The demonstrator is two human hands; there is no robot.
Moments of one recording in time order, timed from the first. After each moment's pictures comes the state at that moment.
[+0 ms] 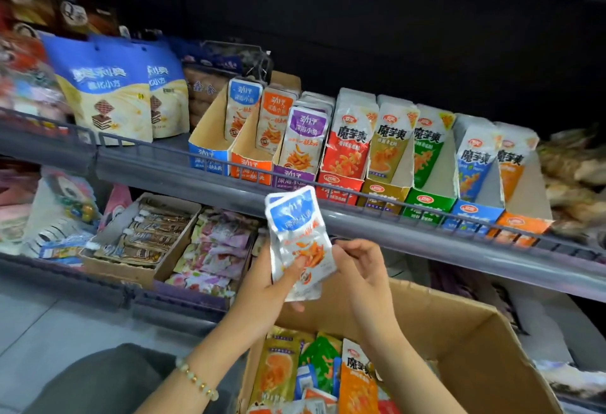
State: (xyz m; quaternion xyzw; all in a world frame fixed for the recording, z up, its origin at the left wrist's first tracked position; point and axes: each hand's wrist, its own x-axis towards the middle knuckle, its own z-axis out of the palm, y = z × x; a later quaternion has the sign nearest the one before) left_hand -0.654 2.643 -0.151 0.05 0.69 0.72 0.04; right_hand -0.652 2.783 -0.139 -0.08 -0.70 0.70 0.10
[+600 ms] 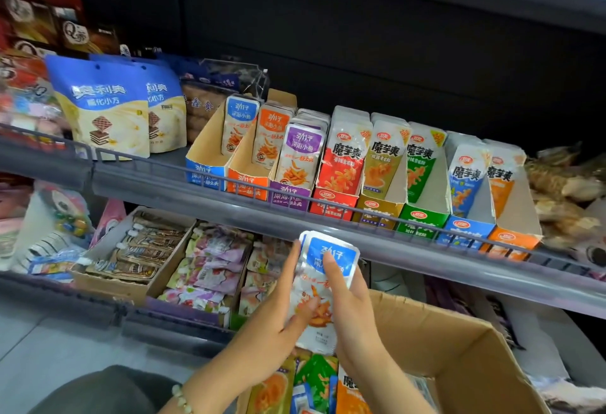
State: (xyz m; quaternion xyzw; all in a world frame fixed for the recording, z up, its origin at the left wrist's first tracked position) left_hand -0.645 2.647 -0.154 0.19 0.75 0.62 0.09; right_hand -0.652 2.767 -0.132 -0.07 -0.63 0.78 0.04
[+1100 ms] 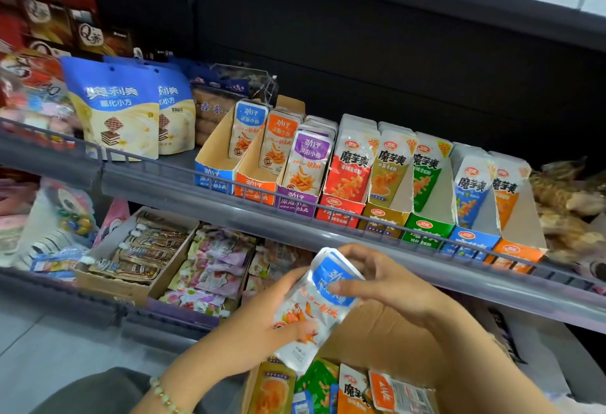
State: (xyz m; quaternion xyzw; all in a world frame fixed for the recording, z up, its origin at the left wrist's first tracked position) left_hand -0.660 2.615 -0.151 0.22 0.76 0.59 0.15; right_hand -0.681 2.826 -0.080 0.10 -0.81 0.54 -0.19
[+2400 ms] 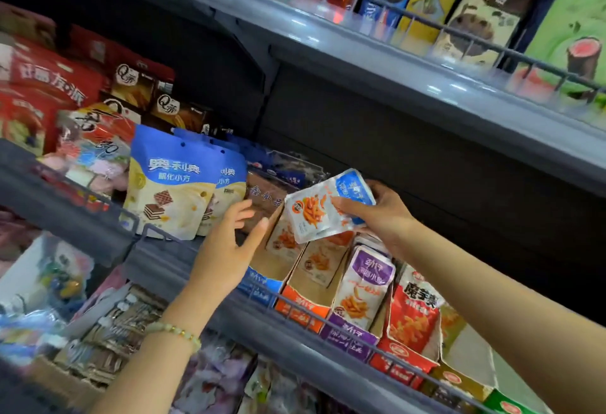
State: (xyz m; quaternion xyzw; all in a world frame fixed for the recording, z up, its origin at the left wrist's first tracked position) left_hand -0.846 2.494 -0.077 0.02 0.75 0.60 -0.28; right_hand -0.888 2.694 0.050 0.06 -0.85 0.52 0.07
